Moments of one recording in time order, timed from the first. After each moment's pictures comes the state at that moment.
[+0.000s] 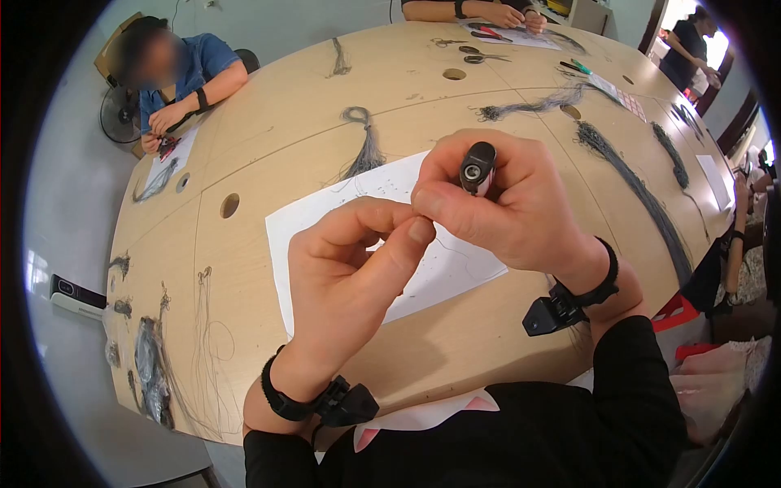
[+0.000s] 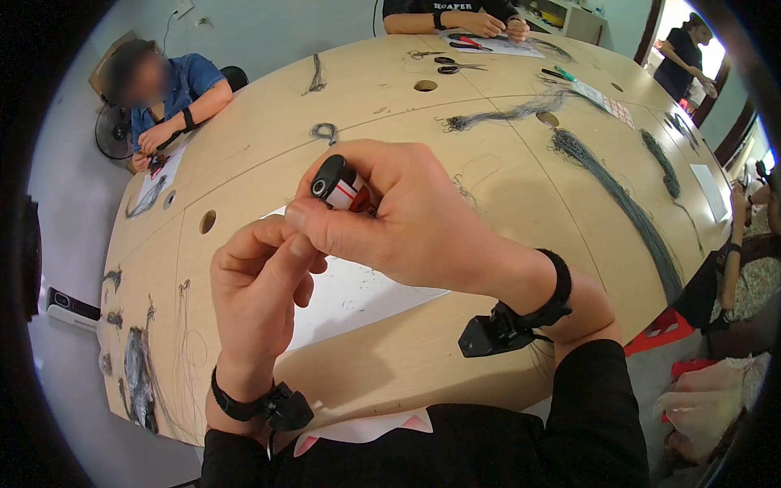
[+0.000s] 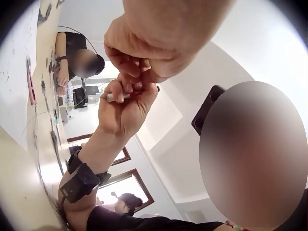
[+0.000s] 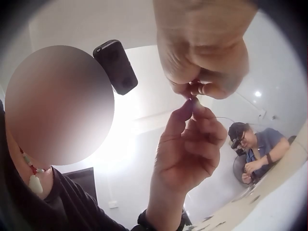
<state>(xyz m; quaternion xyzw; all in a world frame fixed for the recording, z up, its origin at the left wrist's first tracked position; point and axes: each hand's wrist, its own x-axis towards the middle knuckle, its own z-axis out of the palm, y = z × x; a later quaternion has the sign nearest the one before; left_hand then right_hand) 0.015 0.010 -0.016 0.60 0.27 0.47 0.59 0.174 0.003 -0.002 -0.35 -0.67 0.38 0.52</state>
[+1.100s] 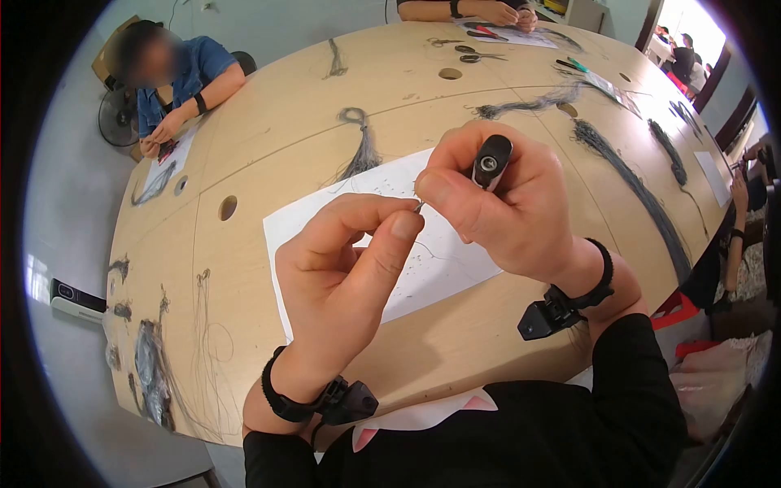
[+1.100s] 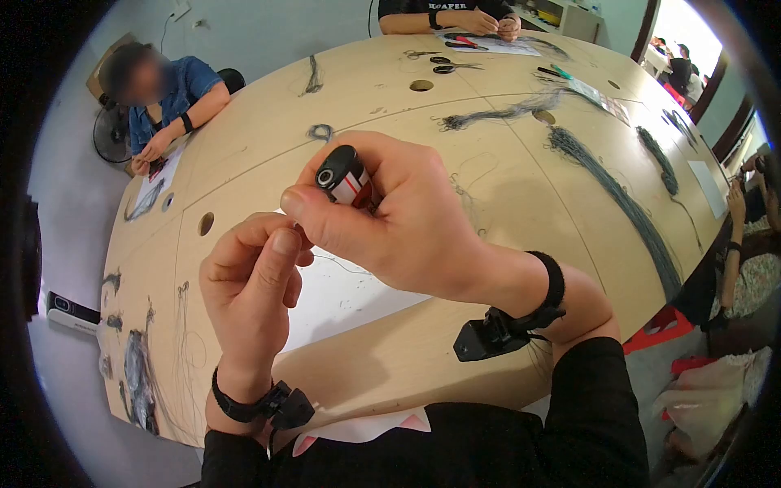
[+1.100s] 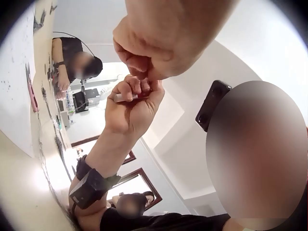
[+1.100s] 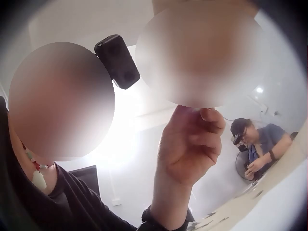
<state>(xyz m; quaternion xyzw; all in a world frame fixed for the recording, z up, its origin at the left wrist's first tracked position) 0.020 0.005 -0.014 0.61 0.27 0.52 0.52 0.172 -0.001 -0.001 -0.35 -0.64 0.36 0.58</state>
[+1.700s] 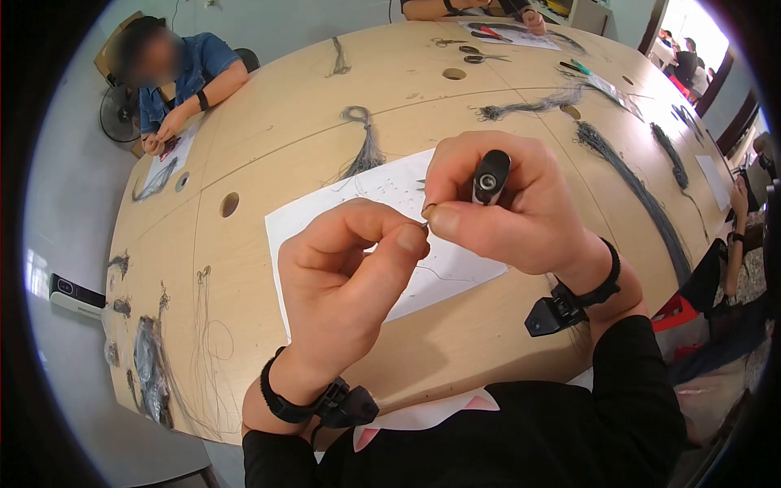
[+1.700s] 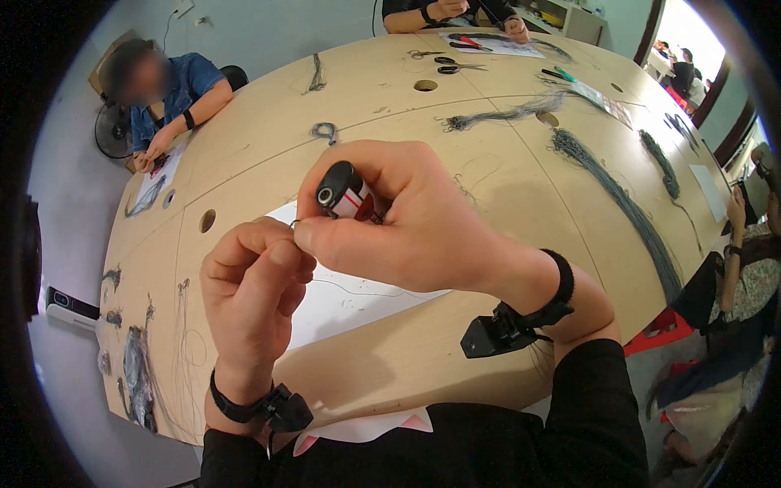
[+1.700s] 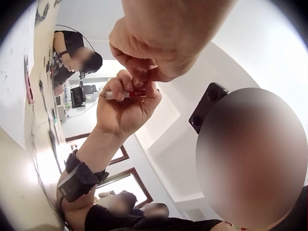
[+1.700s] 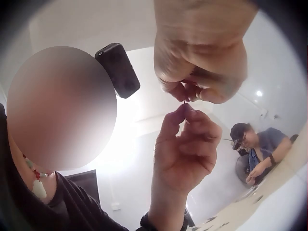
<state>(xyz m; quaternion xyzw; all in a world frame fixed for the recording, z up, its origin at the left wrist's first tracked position) 0.014 0.002 -0.011 0.57 0.25 0.50 0.60 0.179 0.003 -0.002 -0.30 -0.69 0.40 0.52</state>
